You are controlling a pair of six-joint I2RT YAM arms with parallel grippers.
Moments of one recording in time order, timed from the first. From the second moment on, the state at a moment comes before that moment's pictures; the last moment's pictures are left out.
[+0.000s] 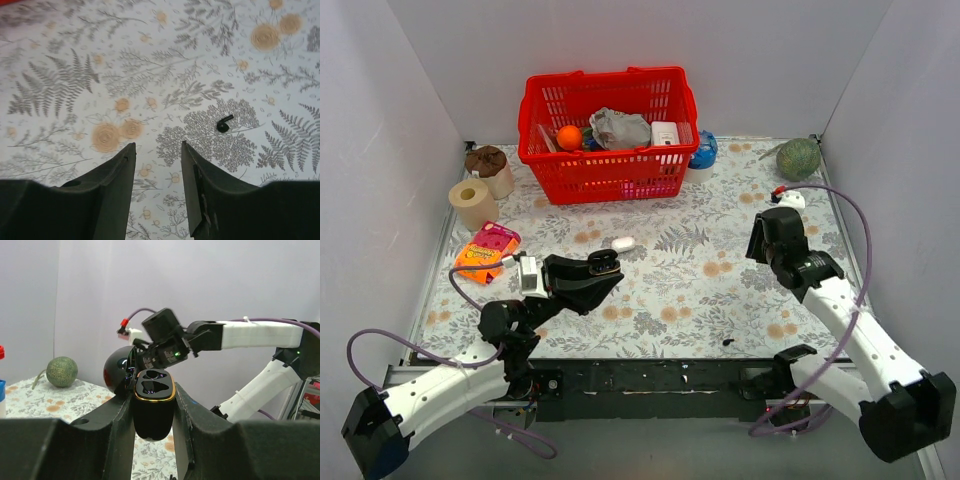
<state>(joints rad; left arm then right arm) -0.82 0.61 0.24 1.01 0.30 -0.43 0.45 0.93 0.81 -0.54 0.35 0.37</state>
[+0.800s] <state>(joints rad) -0.82 0.48 0.09 1.04 0.27 -0.60 0.15 0.97 0.54 -0.53 0.15 0.57</state>
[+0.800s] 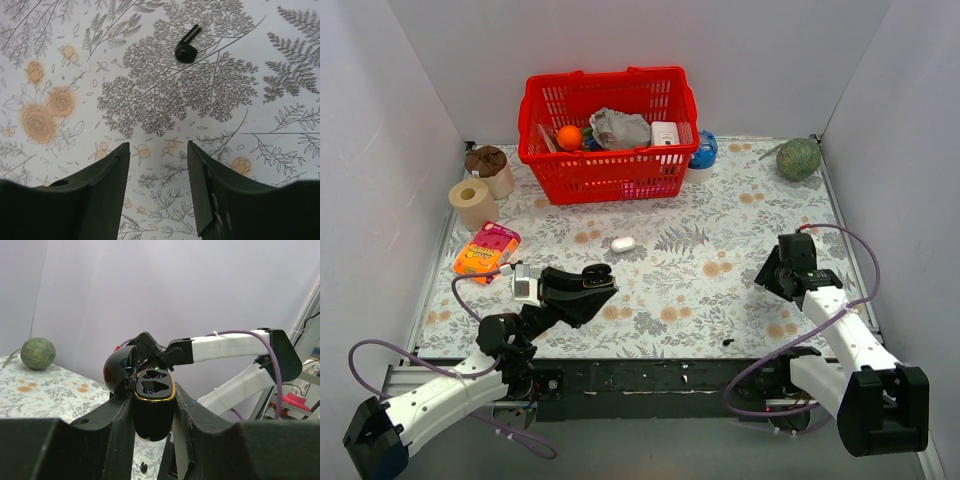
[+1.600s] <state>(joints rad) -0.82 0.44 0.09 1.00 0.27 -0.57 0.07 1.34 0.63 -0.41 0.36 0.70</state>
